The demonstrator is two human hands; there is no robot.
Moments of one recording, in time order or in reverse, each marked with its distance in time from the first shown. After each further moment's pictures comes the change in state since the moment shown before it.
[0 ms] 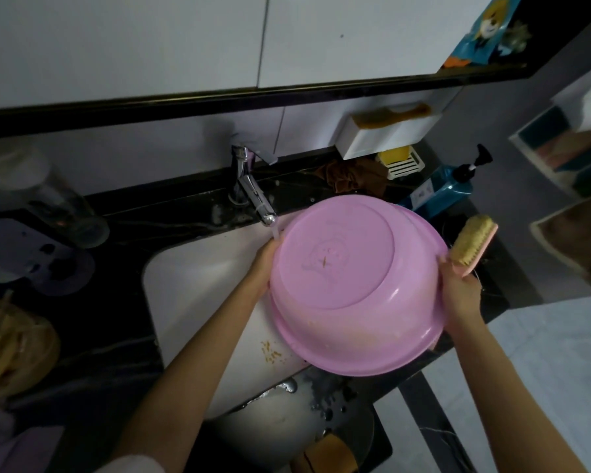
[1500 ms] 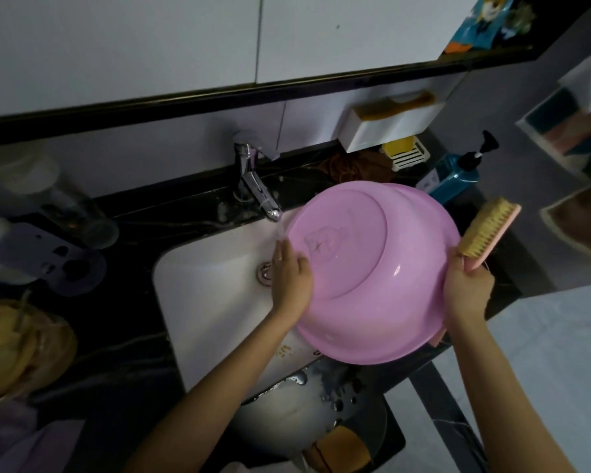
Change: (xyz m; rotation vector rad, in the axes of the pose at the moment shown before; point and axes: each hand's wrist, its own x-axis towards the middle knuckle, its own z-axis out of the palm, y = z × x) left_hand -0.058 -0.018 0.041 0.735 0.373 0.299; right_hand -0.033 -0.007 0.004 -0.003 0.128 -0.181
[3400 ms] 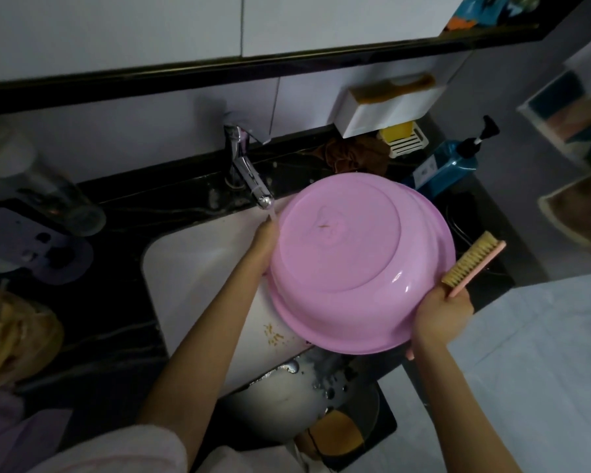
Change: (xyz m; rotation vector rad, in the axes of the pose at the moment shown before) left_hand 0.084 -0.012 -0.010 -0.343 -0.241 -0.386; right_hand -0.019 0.057 0.005 -0.135 0.234 0.036
